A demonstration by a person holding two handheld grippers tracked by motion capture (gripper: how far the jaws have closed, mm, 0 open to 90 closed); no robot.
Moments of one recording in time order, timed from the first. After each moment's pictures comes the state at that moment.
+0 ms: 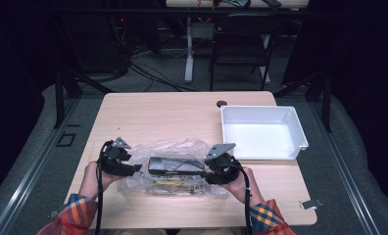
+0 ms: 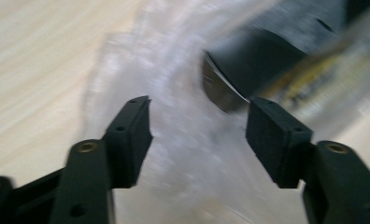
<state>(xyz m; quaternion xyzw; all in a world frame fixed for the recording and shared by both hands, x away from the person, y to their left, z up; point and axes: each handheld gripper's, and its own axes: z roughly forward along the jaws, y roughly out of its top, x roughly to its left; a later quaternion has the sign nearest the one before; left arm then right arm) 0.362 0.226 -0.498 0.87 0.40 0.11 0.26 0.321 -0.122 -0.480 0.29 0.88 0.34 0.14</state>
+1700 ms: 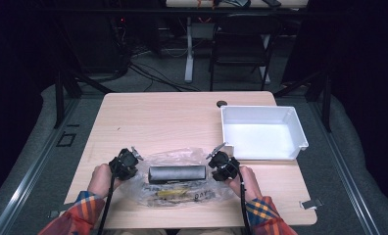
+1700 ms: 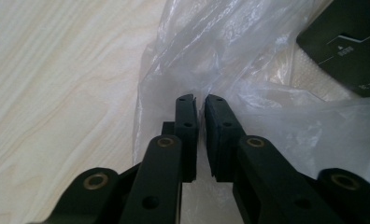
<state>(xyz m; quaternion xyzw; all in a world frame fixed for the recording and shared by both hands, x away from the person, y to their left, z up) 0.366 0.206 -0.543 0.92 0.35 0.16 0.12 0.357 -0.129 -0.539 0.36 0.91 0.17 0.14</state>
